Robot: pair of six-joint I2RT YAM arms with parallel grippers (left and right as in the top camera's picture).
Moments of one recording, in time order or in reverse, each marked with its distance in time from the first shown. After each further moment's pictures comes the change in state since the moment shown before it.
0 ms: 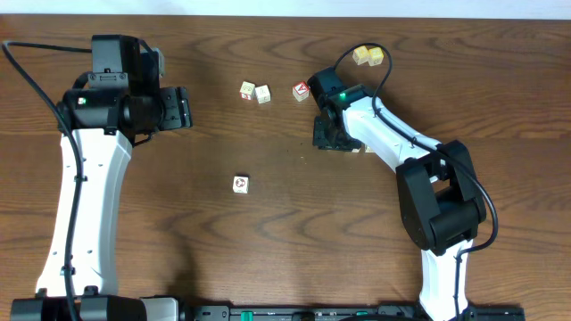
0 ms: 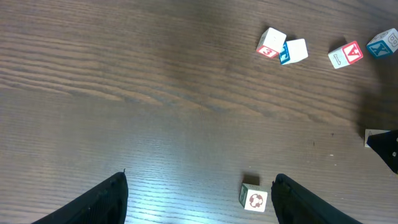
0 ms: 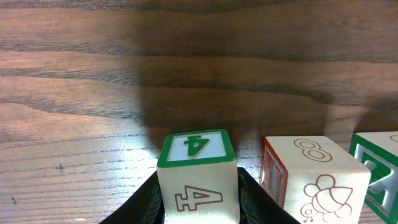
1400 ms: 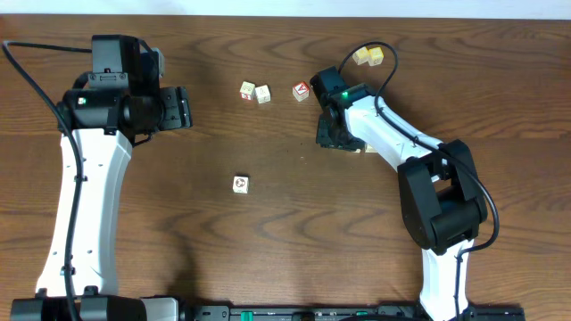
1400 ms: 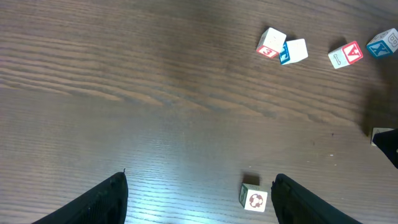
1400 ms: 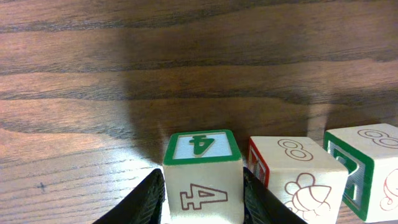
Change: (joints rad) left arm 0.000 0.000 0.000 0.000 0.000 0.000; right arm -0.009 0.000 0.000 -0.008 0.040 0.052
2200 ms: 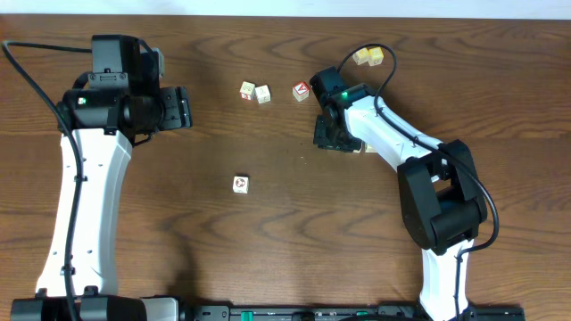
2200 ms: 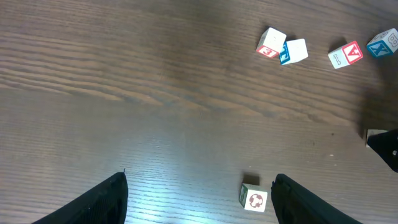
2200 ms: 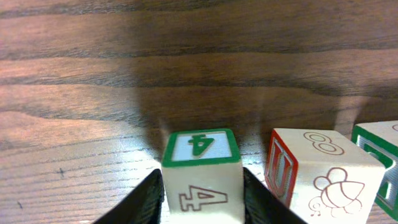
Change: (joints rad) left arm 0.000 0.000 0.000 0.000 0.000 0.000; right arm 0.000 0.000 0.000 0.002 -0.062 -0.002
